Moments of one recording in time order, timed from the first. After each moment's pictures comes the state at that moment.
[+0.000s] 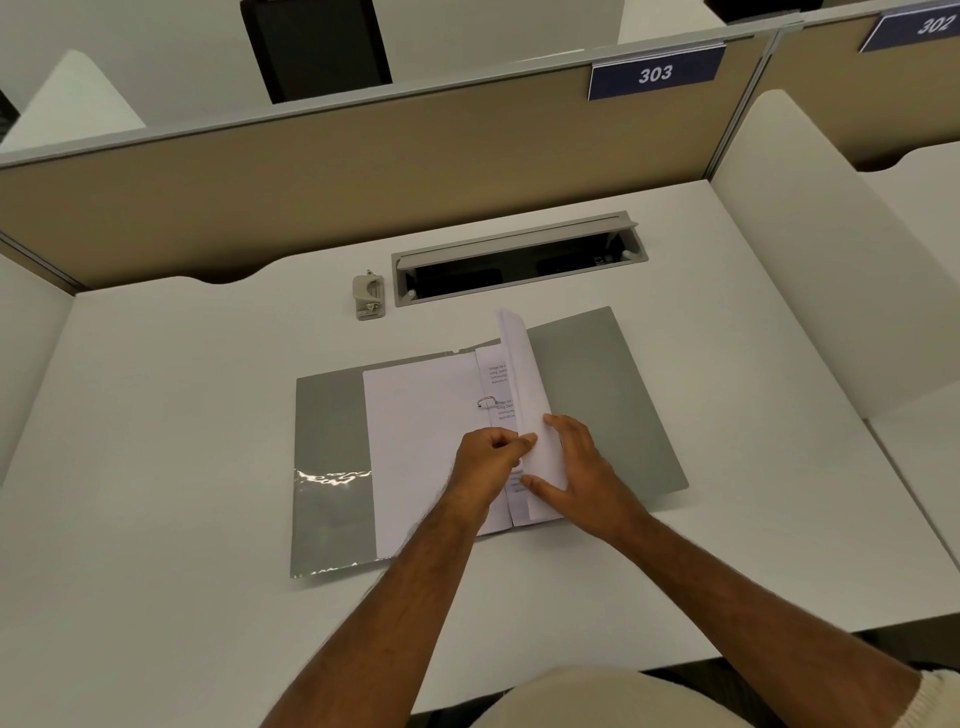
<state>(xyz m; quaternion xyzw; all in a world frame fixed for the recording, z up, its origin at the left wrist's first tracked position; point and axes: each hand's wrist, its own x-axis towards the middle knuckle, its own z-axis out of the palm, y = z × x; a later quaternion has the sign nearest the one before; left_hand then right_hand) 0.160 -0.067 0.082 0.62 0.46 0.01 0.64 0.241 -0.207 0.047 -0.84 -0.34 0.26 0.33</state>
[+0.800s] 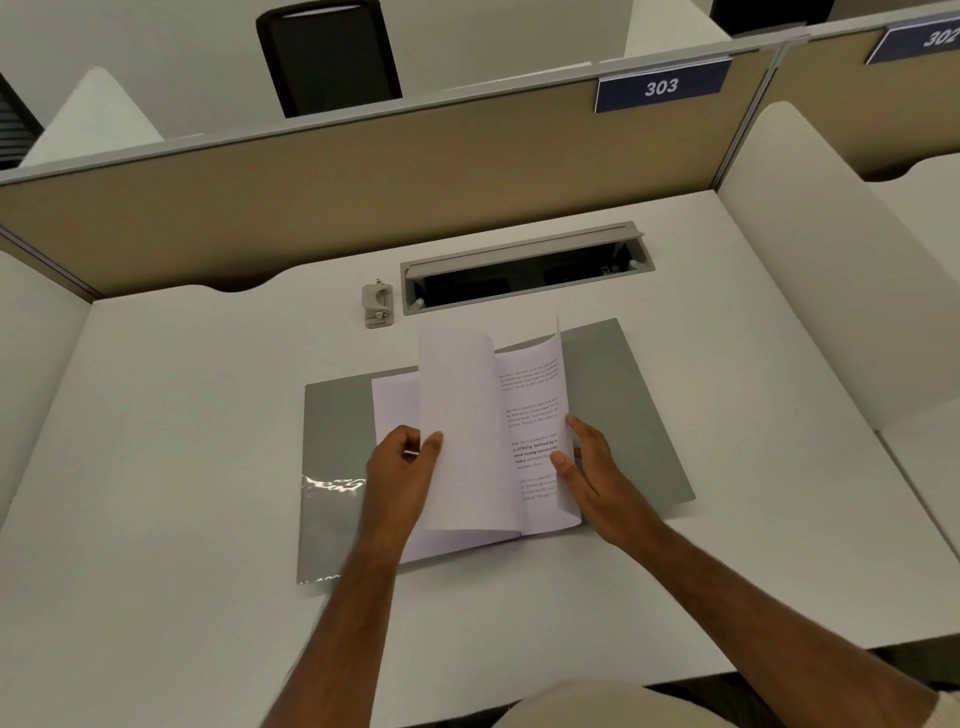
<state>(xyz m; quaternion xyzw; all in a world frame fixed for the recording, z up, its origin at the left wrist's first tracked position) 0.088 -0.005 0.105 0.72 0.48 0.15 0.48 0.248 -0.218 0.040 -0.78 -0.27 0.32 0.46</state>
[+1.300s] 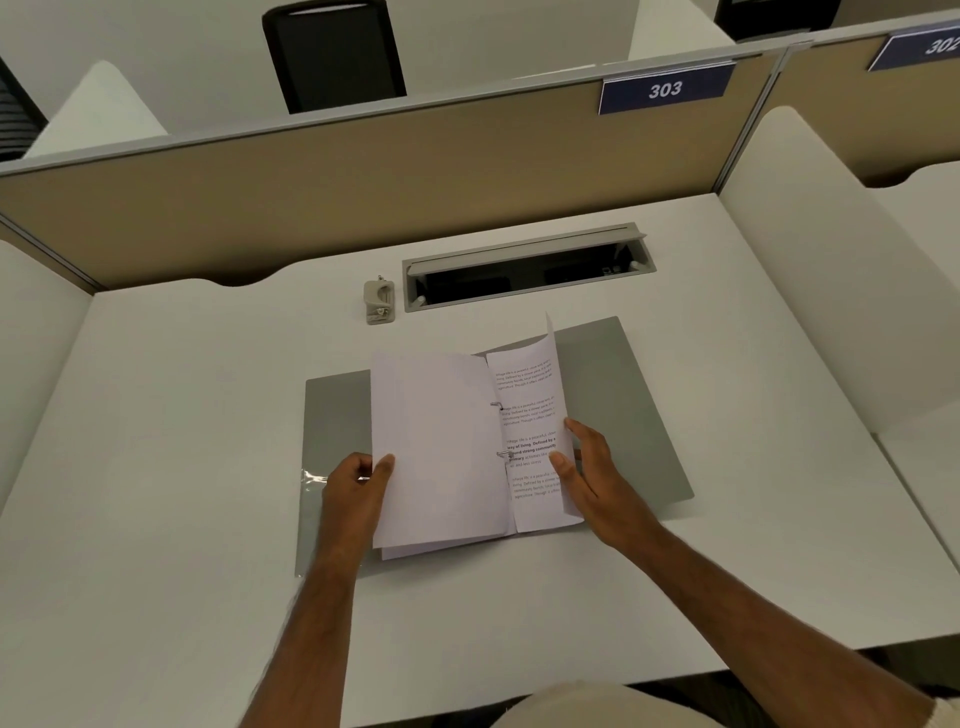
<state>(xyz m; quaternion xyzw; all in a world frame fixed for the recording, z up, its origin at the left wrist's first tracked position) 0.034 0.028 0.068 0.69 0.55 0.14 0.46 0.241 -0.220 0.048 -0.77 -0.27 0.32 0.48</state>
